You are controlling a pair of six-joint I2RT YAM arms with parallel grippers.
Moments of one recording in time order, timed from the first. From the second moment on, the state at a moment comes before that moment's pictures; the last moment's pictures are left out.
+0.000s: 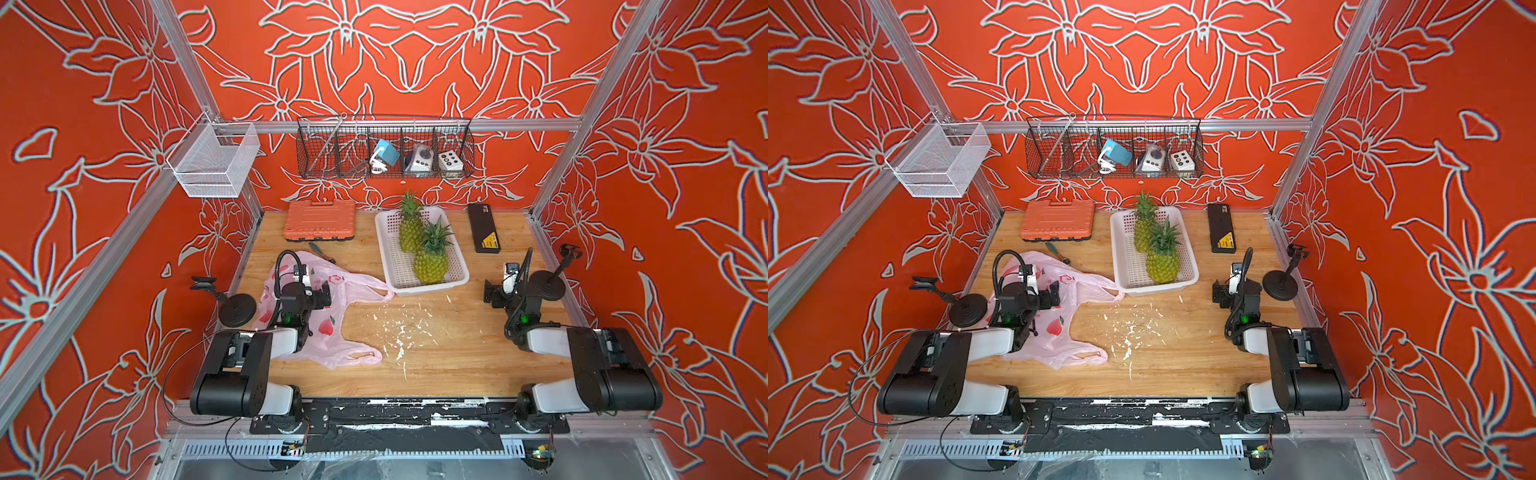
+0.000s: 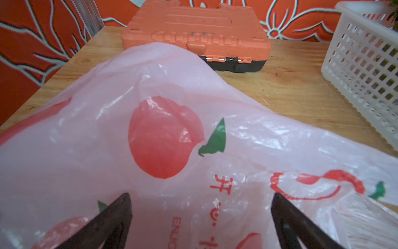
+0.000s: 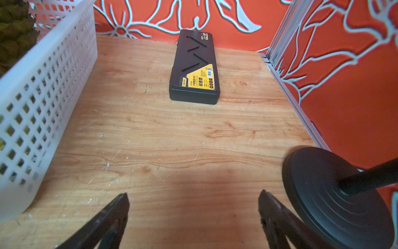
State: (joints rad) left arm 0.02 1.40 0.31 0.65 -0.06 -0.07; right arm 0.04 1.42 0.30 0.72 0.08 -0.10
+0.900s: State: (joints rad) left arm 0.01 1.40 0.32 0.63 -0.07 -0.07; right arm 0.02 1.42 0.30 0.72 0.08 -0.10
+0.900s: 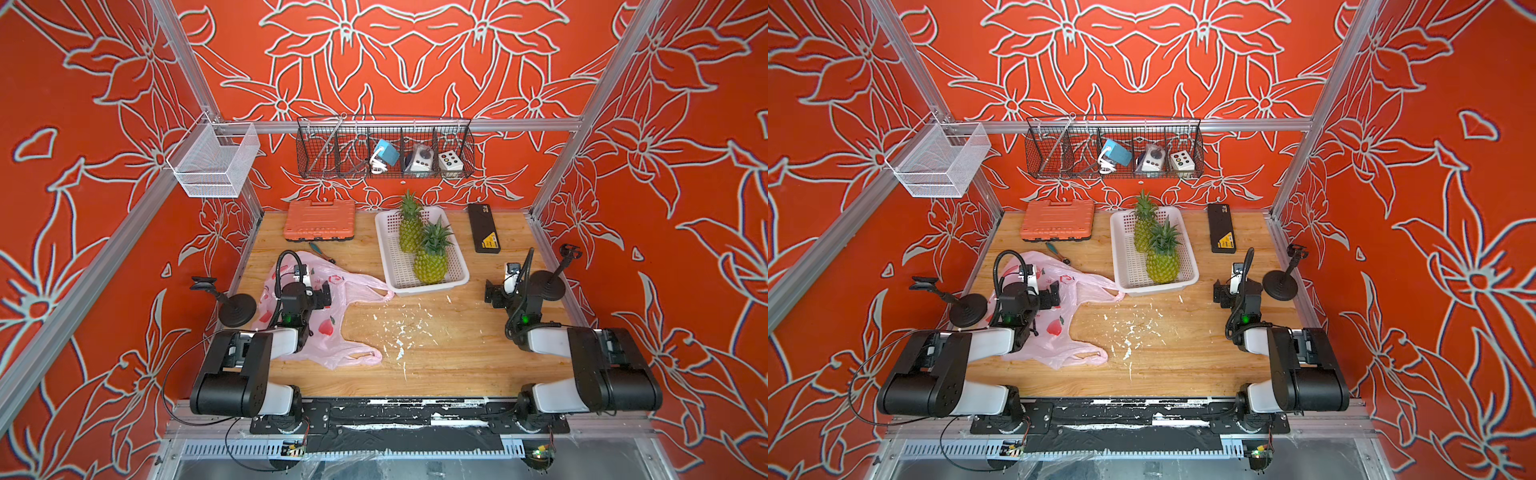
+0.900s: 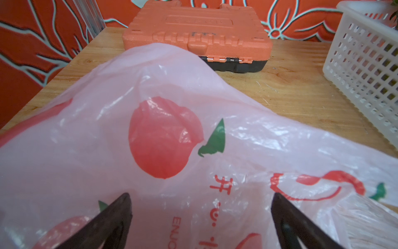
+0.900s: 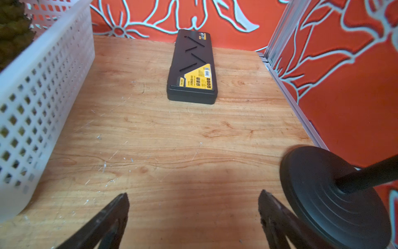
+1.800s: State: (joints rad) left arm -0.22 0.93 0.97 -1.00 0.16 -0.54; right arm 0.02 0.80 0.68 -0.40 -0.24 0.41
